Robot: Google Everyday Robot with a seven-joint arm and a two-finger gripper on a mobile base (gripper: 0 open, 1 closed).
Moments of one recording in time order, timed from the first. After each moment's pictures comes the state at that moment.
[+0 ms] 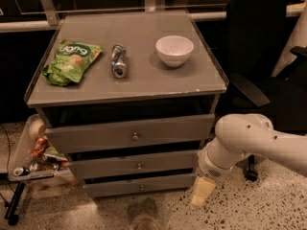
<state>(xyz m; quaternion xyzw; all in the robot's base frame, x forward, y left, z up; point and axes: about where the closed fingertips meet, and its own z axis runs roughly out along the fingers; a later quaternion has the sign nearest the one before) 0.432 -0.158 0.602 -0.56 0.81 0.11 0.09</state>
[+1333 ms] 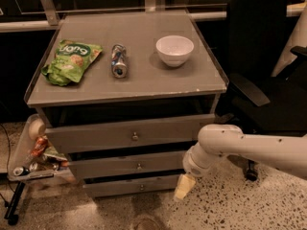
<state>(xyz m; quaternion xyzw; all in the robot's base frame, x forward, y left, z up) 0.485 -0.127 0.507 -0.56 0.81 0.14 0.12</state>
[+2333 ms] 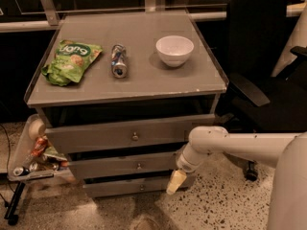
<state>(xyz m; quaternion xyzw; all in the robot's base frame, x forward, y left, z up) 0.535 -0.105 0.452 -0.56 0.81 0.14 0.14</state>
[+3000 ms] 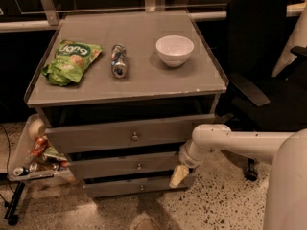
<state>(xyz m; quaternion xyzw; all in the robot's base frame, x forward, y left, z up) 0.563 -0.123 0.447 -0.55 0.81 0.12 0.16</state>
